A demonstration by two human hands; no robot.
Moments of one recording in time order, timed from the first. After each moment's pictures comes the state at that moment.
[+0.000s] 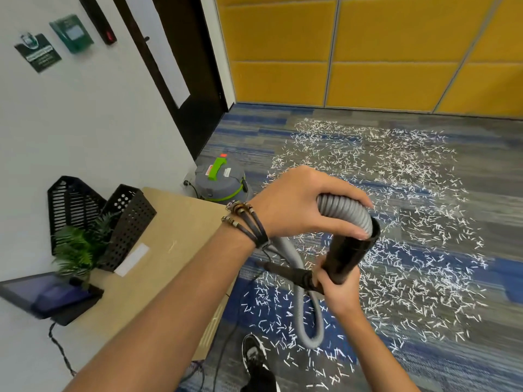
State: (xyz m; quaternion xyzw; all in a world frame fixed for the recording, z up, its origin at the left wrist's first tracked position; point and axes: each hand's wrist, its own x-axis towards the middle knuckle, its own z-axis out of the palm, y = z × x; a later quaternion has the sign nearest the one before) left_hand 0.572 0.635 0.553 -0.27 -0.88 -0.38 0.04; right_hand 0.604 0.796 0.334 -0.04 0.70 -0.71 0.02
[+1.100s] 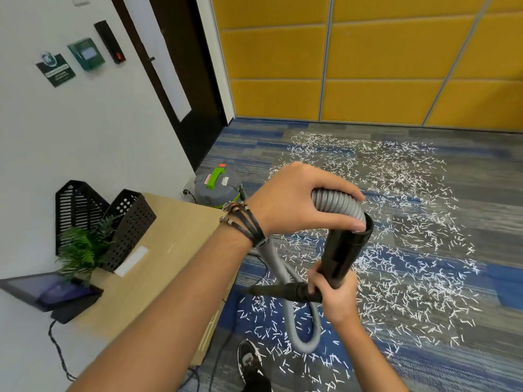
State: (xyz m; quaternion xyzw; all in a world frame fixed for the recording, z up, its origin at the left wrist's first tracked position) left_hand 0.614 0.678 0.578 -0.24 -0.89 -0.38 0.06; right_hand 0.649 0.831 0.360 -0.10 0.67 -0.74 0.03
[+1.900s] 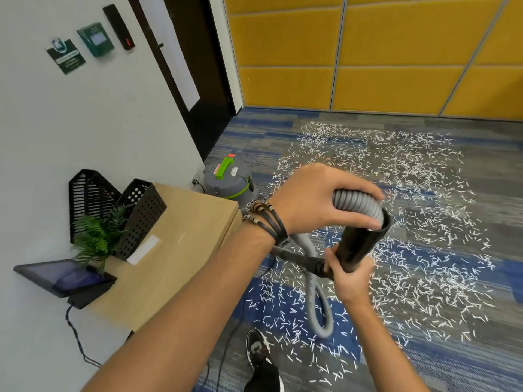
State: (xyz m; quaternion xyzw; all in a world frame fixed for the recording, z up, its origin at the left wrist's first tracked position) left_hand 0.614 0.673 0.556 -0.23 -0.90 -0.37 0.05; right_hand 0.624 0.820 0.339 -0.05 0.71 -0.70 -0.06
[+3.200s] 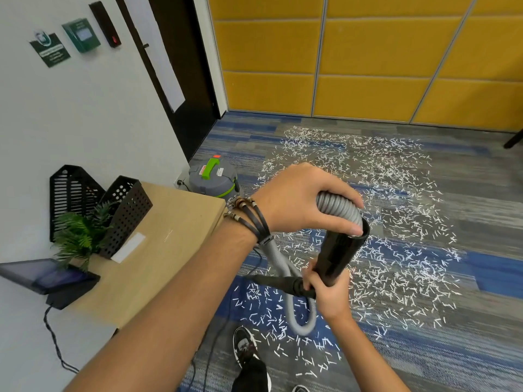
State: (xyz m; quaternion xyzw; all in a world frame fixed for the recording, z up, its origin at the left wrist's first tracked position) left_hand 0.660 0.673 0.571 -0.25 -0.91 -0.34 0.00; right_hand 0.700 0.822 0.353 -0.06 0.69 -0.72 0.02
